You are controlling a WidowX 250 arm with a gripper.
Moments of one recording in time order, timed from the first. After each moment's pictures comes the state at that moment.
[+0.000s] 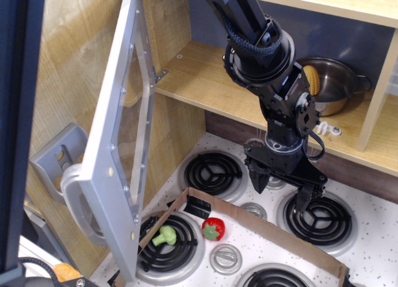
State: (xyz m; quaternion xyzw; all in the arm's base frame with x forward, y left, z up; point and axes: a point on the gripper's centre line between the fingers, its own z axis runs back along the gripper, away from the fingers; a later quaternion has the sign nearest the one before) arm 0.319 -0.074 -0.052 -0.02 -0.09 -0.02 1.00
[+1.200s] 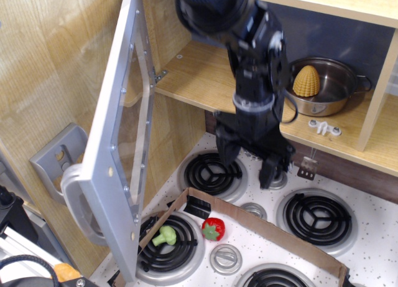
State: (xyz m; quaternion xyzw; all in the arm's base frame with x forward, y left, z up) arm 0.285 -0.037 0.019 0.00 -0.04 -0.09 0.99
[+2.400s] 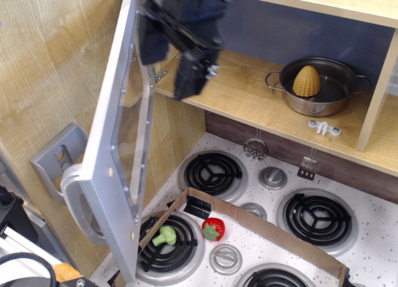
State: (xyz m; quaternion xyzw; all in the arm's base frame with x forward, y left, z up) arm 0.237 0.027 0.155 0.11 0.03 -0.17 0.98
